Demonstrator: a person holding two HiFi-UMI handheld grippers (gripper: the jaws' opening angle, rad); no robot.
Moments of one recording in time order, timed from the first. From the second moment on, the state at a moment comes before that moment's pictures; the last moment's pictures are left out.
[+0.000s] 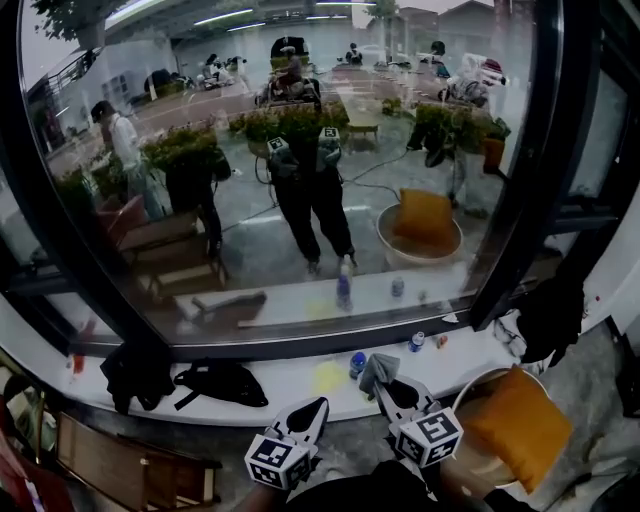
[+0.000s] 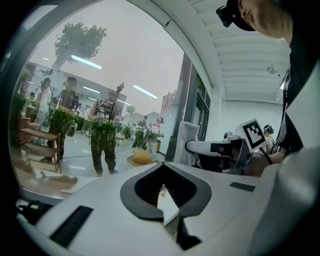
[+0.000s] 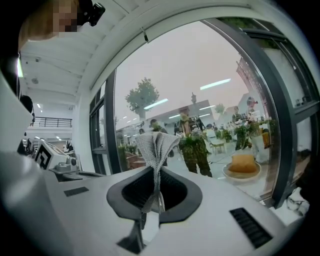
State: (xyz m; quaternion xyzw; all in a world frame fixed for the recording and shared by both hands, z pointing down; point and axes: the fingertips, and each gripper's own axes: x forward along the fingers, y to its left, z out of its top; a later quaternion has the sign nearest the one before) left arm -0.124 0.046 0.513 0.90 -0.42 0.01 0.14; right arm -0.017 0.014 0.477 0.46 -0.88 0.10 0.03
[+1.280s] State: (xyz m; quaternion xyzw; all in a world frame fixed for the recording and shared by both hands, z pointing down) left arm -0.199 -0.137 0.467 0.81 -0.58 0.01 0.07; right arm -0.187 -0.324 0.357 0.41 -0.91 0.01 -0.02
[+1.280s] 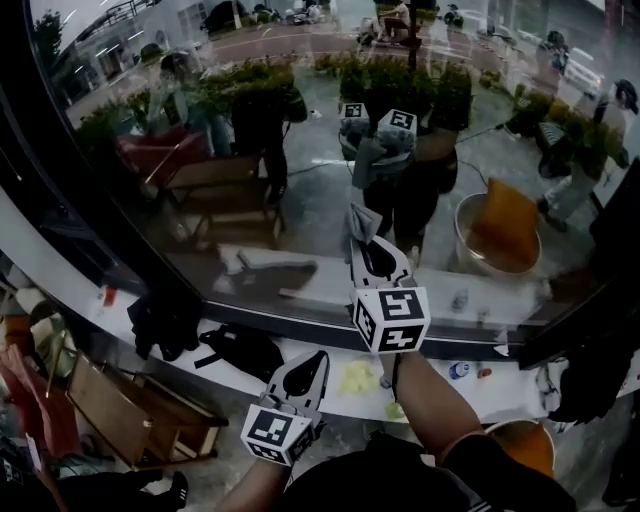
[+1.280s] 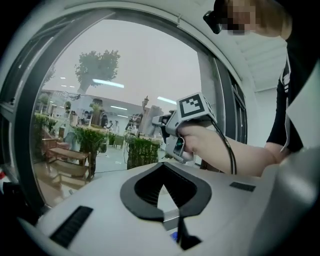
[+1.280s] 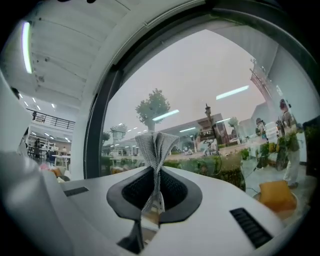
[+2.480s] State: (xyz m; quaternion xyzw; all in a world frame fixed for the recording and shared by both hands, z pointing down) left arm -0.223 -0.129 0.471 0.79 -0.61 0.01 0.07; right arm -0.214 -0.396 0.377 0.45 -0.89 0.03 0.01
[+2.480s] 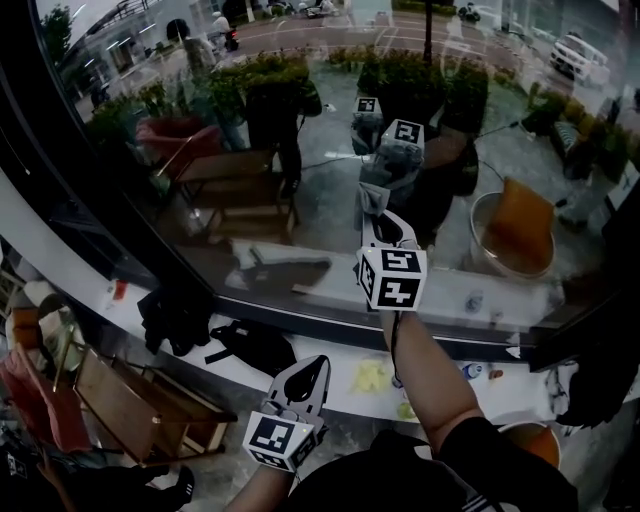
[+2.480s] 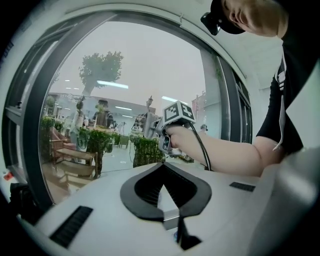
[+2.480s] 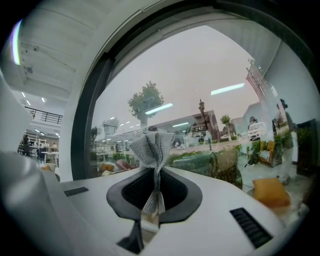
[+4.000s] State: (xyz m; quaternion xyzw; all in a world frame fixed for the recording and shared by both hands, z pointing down) left arm -0.028 -0.150 0.463 0.88 -0.47 0.02 0.07; right arm 0.010 -0.419 0.366 0.51 -0.86 0.03 0.02
